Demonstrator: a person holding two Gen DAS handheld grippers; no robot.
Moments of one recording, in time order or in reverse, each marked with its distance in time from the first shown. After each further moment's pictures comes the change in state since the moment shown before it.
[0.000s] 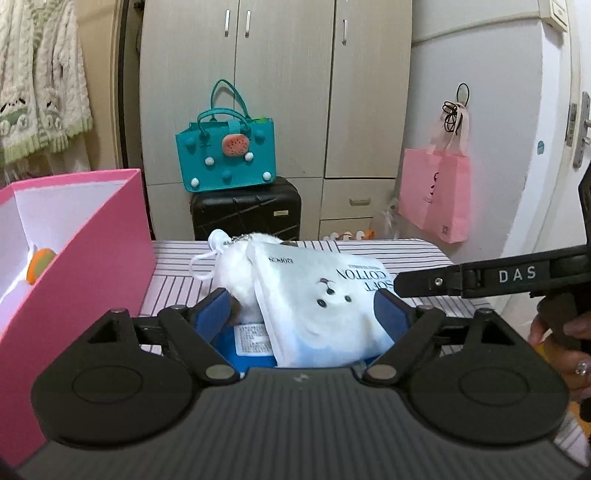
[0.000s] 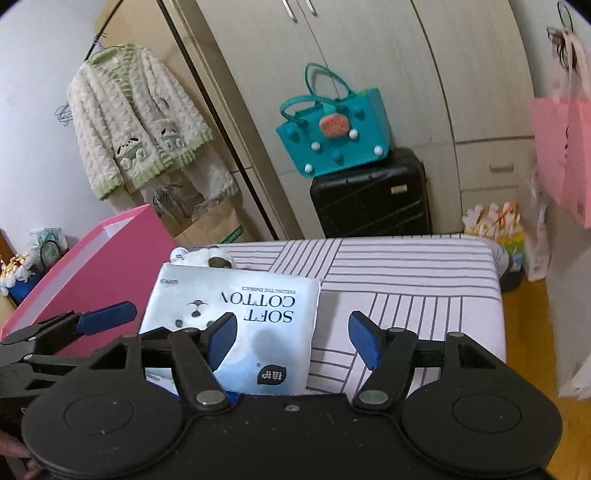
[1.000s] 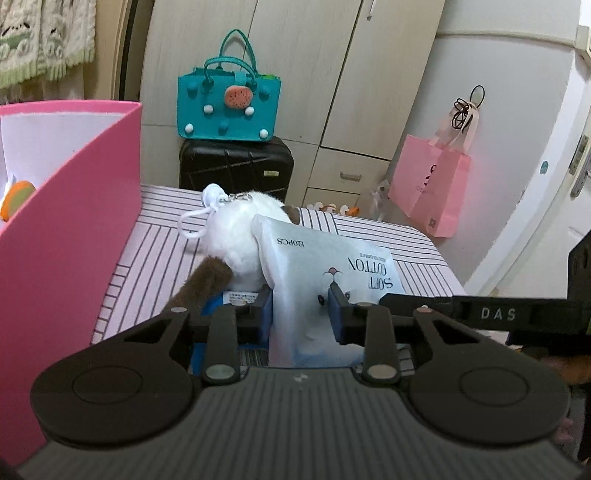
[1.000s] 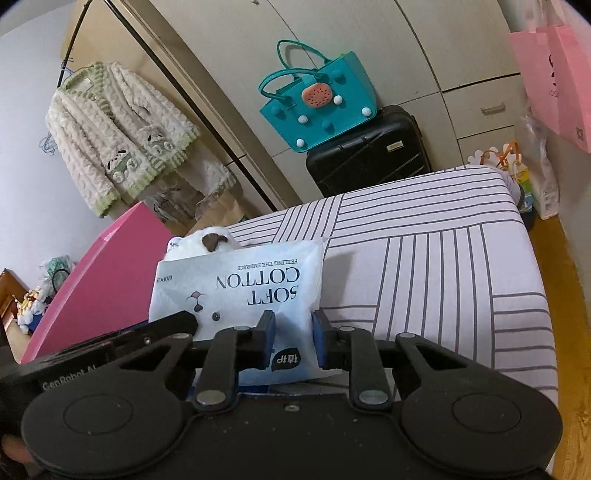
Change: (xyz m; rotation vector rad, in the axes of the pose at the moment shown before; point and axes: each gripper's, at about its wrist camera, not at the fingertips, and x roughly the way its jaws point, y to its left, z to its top) left arm 0.019 0.023 -0.002 -0.185 0.127 -0.092; right arm 0.014 -0.003 -0.022 0.175 0.047 0.043
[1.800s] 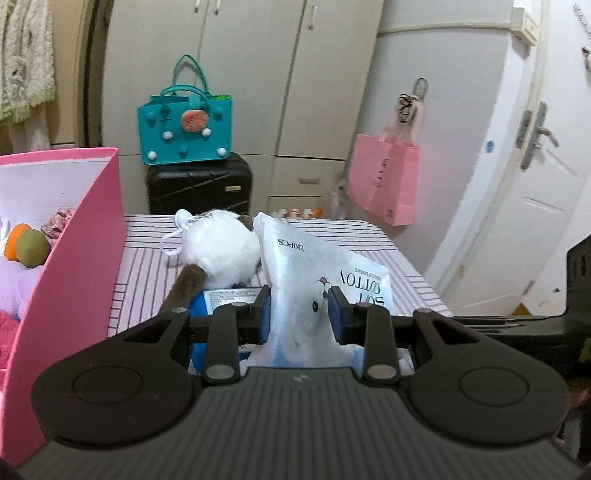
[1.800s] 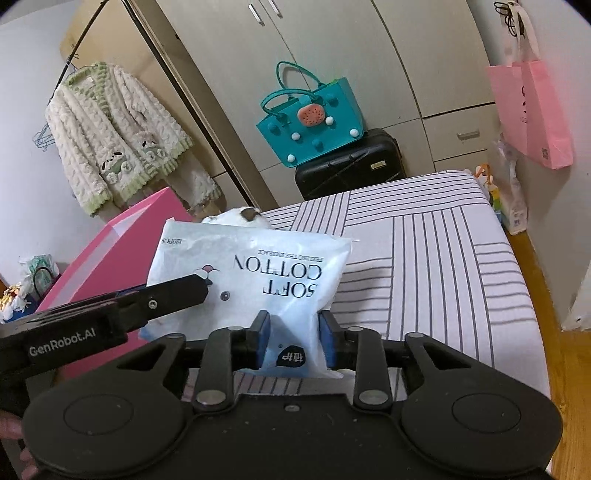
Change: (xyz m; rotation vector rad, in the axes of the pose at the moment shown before) left arm -0.059 -0.012 -0.003 0.143 -0.019 -0.126; right arm -0.049 0.056 -0.049 -0.034 -0.083 -0.109
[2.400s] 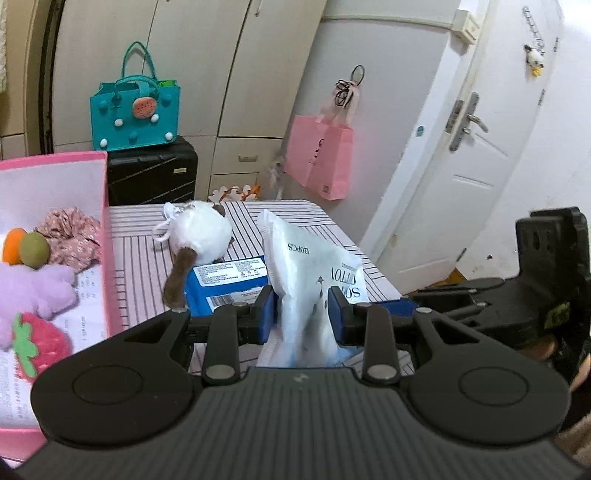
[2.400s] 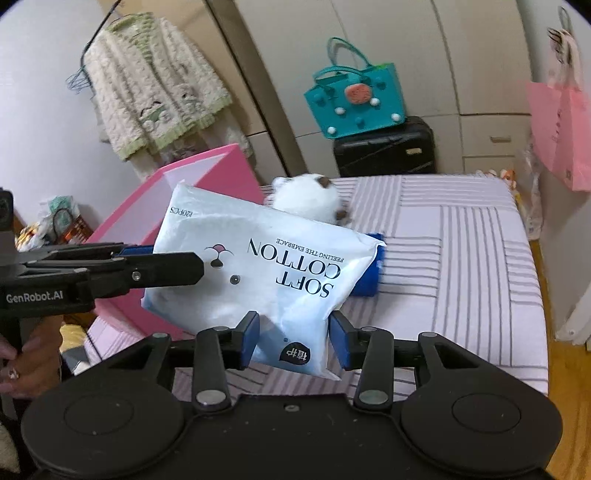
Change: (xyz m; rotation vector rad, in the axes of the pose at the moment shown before) left arm -0.078 0.036 0.015 0.047 0.096 -0.224; right arm -0.040 0.066 -0.003 -0.155 0.129 0.032
